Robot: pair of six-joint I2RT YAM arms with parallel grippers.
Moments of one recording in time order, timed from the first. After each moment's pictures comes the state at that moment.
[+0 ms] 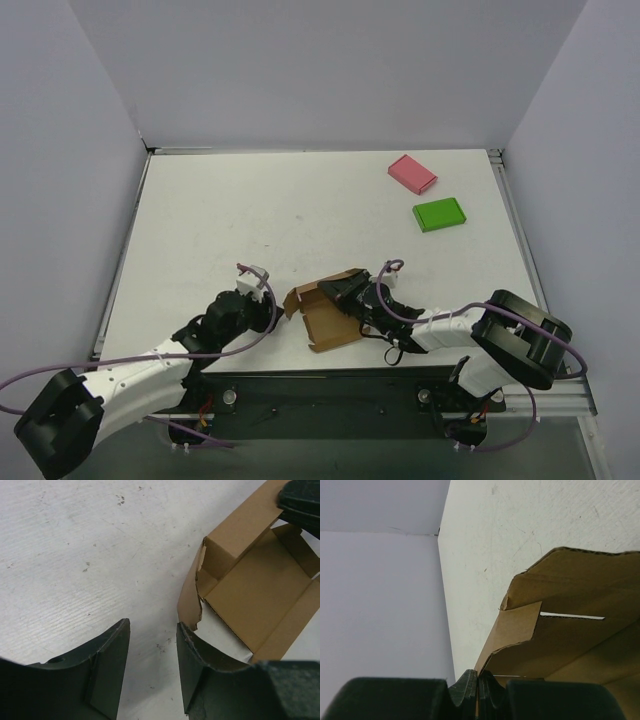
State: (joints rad) left arm -0.74 0.85 0.15 0.23 -0.09 -0.38; right arm 0.95 1.45 0.32 0.78 0.31 1.51
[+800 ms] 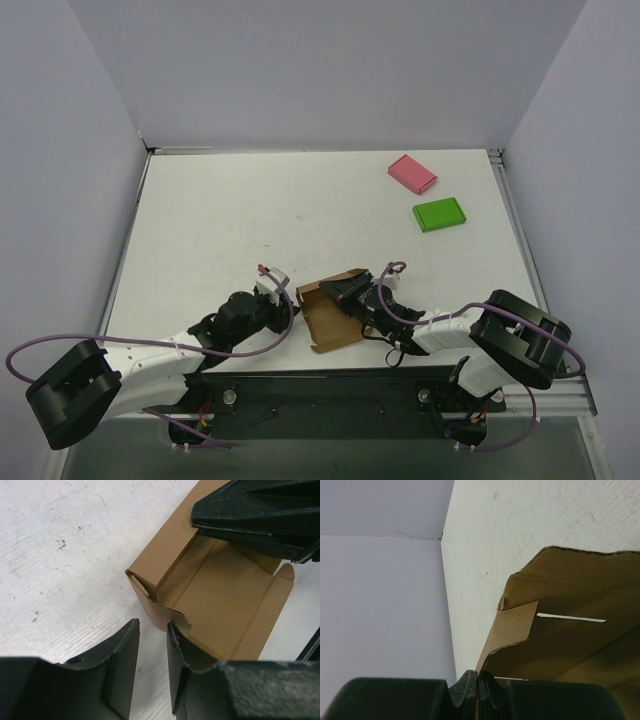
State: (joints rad) left arm -0.86 1.03 0.18 0.48 -0.06 -0.29; right arm 0.95 1.45 0.29 0.84 0.32 1.51
